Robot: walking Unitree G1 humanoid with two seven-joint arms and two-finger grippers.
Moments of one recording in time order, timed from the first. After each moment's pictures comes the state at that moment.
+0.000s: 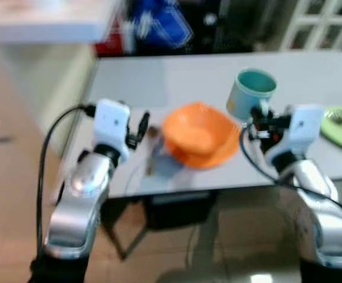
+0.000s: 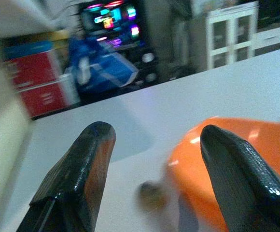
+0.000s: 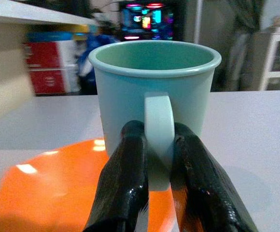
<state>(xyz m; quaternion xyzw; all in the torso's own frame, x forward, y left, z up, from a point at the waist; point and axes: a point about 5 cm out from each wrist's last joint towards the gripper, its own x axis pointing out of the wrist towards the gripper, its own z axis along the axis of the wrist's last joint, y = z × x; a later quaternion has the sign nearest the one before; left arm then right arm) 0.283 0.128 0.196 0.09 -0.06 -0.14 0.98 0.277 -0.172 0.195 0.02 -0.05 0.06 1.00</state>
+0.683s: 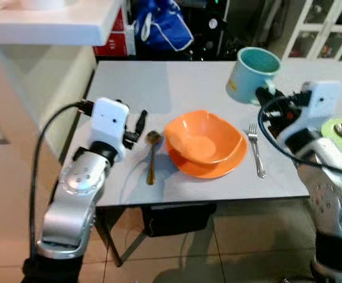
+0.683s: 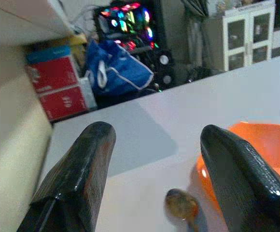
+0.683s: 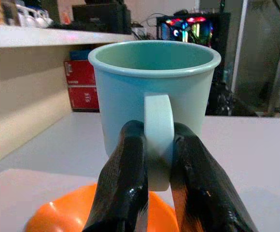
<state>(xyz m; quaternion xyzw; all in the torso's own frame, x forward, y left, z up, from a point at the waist) 0.280 0.141 0.206 0.13 -0.06 -0.12 0.98 0.301 -0.184 0.226 0.05 -0.07 0.13 0.99</state>
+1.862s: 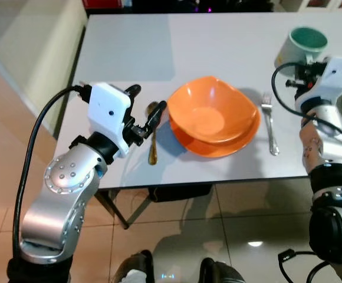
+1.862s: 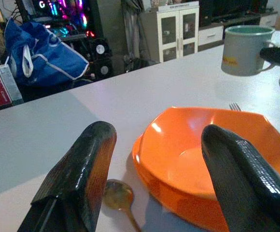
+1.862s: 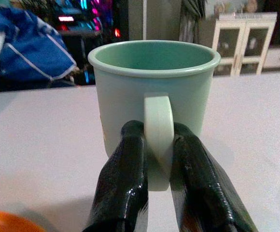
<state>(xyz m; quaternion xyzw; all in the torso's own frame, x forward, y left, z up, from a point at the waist) 0.263 0.129 0.241 0.10 -0.12 -0.26 0.95 0.386 -0.248 0.212 0.02 -0.12 -0.08 0.99</state>
